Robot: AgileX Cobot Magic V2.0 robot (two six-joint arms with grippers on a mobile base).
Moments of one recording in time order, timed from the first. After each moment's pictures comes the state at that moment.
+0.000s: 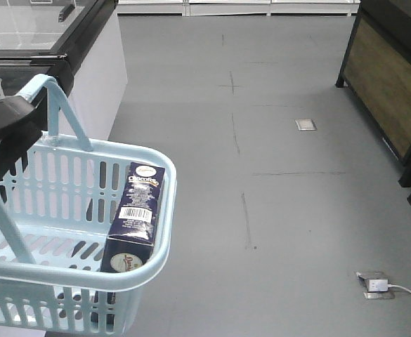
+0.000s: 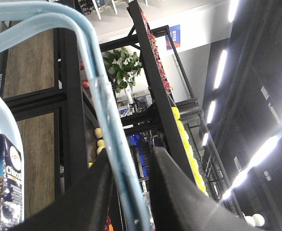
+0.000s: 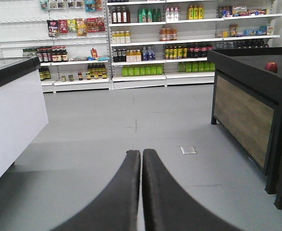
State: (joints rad) left arm -0.30 0.75 -0.68 -1.70 0.32 0.32; right arm -0.04 -0.01 0.03 0.00 0.07 0.03
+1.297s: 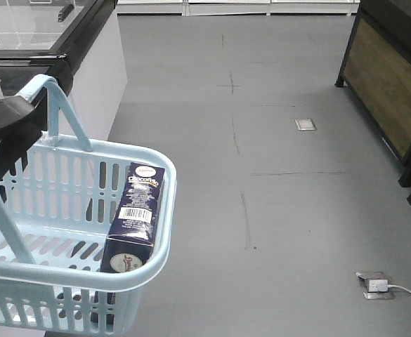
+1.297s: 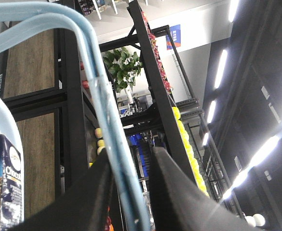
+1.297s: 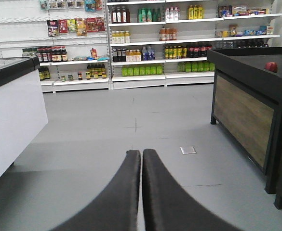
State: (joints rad) left arm -0.30 0.75 -0.68 -1.70 0.32 0.32; right arm -0.04 -0.01 0.03 0.00 0.07 0.03
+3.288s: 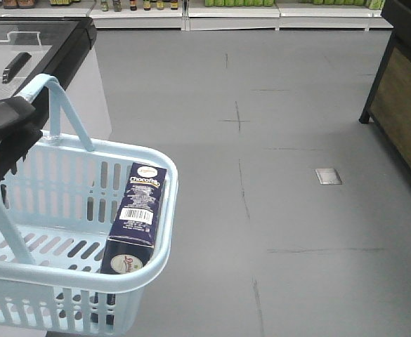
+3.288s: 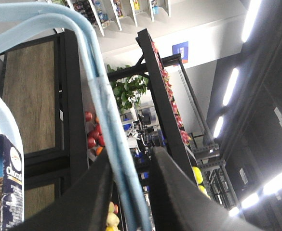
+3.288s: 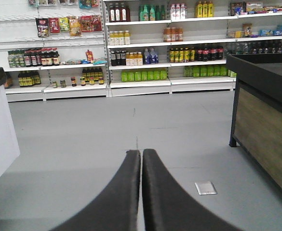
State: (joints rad) left arm -0.30 0.75 -0.68 -1.70 0.32 0.32; right arm -0.04 -0.01 0.03 0.00 0.07 0.03
